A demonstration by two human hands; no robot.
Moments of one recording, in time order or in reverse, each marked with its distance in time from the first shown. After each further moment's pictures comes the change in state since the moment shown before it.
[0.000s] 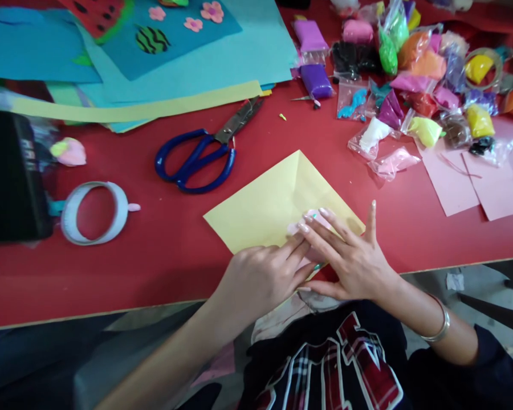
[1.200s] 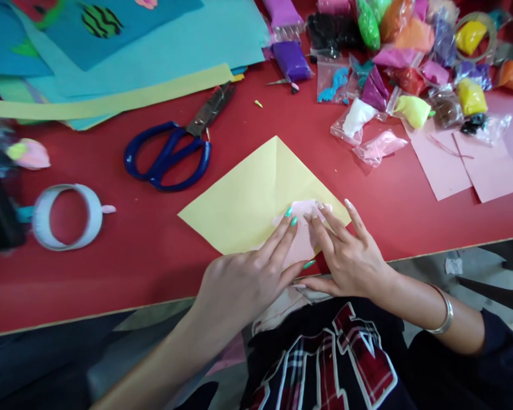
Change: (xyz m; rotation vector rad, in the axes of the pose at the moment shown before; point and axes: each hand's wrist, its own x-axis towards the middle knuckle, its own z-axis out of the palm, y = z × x) left_hand -0.001 0.014 -0.014 0.026 -0.236 -0.139; right_hand -0.013 -0.005 -0.004 -0.056 -0.025 0.030
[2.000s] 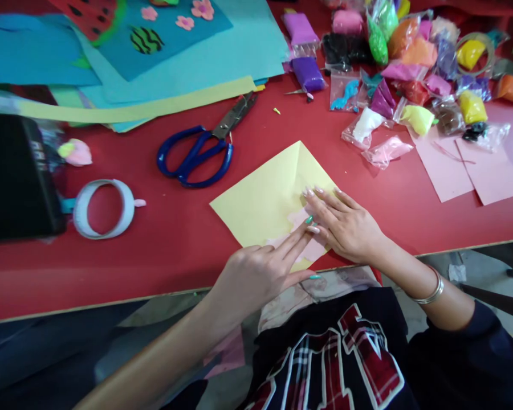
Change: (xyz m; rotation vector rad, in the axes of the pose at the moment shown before) left_hand -0.006 -0.011 0.008 -0.029 0.013 0.148; right_hand 0.028 0.025 0.018 0.169 -0.073 -0.012
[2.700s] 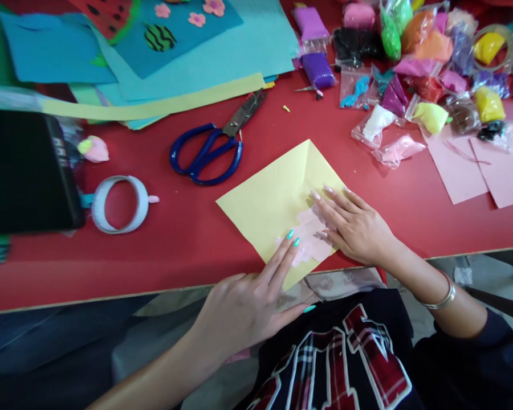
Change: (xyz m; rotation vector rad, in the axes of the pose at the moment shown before) left_hand -0.040 0.006 0.014 0.150 0.040 -0.047; right_hand -0.002 0.003 0.001 -0.008 0.006 -0.022
